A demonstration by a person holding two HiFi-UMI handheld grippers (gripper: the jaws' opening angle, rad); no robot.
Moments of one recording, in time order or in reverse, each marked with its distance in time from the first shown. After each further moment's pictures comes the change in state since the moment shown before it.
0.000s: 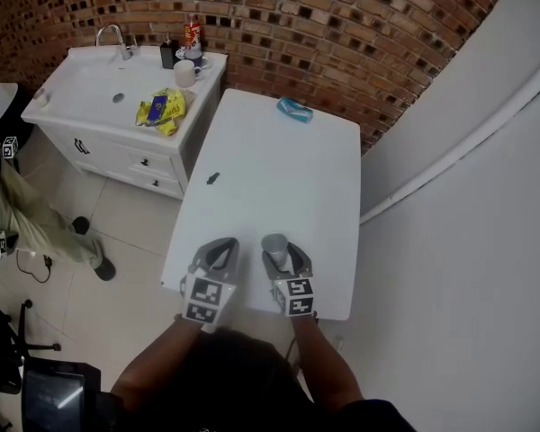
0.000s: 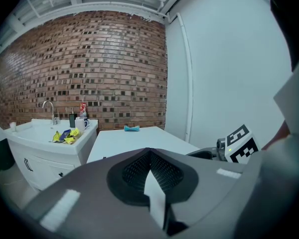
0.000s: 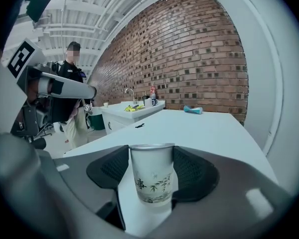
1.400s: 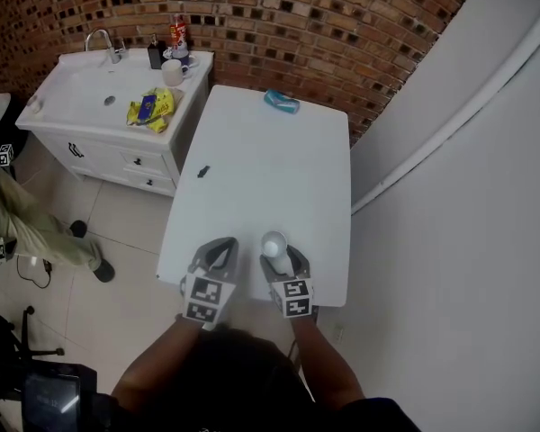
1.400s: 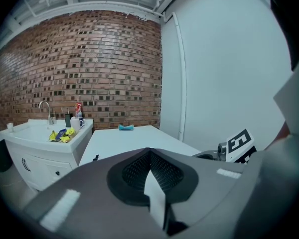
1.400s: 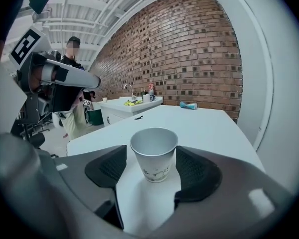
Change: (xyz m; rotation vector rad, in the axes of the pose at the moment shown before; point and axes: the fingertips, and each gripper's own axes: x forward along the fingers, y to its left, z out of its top) left arm -0.009 -0.034 -0.004 0.017 0.012 -0.032; right arm -0.033 -0.004 -0.032 -0.018 0.032 -0.036
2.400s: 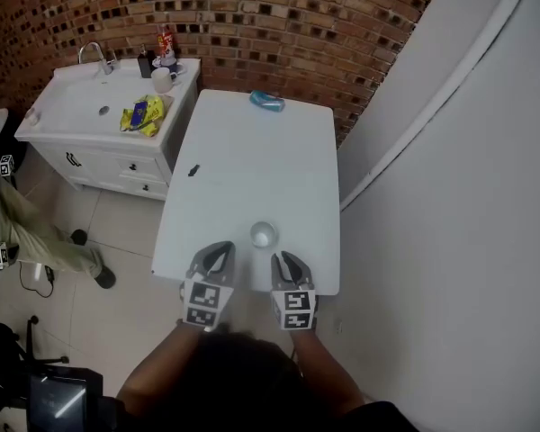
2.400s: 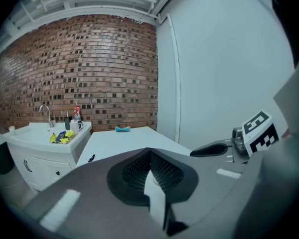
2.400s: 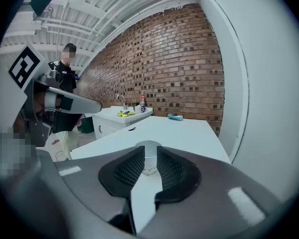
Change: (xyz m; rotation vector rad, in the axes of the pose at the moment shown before) left arm -0.022 -0.039 0.000 0.022 -0.018 0.002; right arm -0.084 -0.001 0.031 0.036 -0.108 -0.125
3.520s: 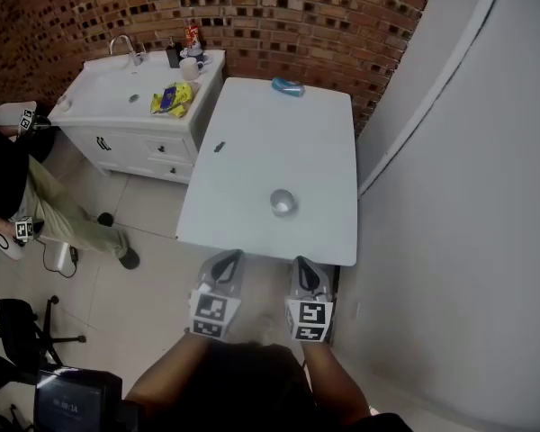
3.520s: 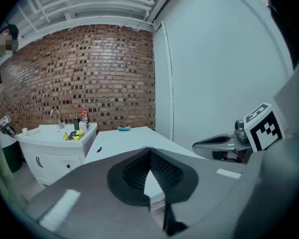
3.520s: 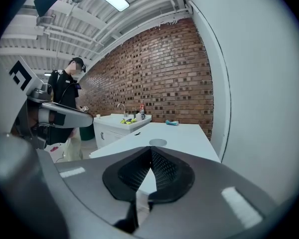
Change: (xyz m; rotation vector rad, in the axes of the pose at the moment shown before) left arm -0.117 -0.052 -0.018 0.012 -0.018 0.041; right arm -0.117 0.037 -0.013 0.039 -0.073 -0.052
